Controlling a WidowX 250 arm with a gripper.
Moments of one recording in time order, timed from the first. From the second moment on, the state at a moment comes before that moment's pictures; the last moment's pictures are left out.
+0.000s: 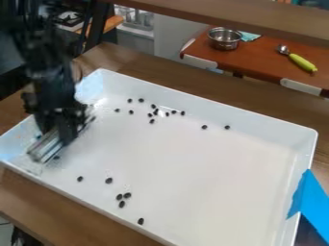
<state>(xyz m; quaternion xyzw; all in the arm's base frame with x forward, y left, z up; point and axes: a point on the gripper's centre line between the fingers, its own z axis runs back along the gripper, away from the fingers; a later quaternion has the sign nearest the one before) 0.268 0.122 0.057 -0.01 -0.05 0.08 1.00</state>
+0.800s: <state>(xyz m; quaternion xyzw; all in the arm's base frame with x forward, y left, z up) 0.324 -0.036 0.089 -0.06 -0.08 0.03 0.99</state>
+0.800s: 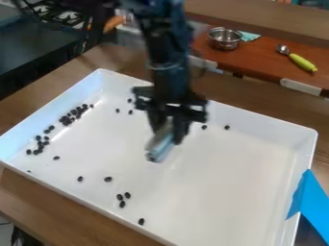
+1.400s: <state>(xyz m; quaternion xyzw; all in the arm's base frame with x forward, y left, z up) 0.356 -0.087 0.071 -0.06 -0.07 0.05 0.99</state>
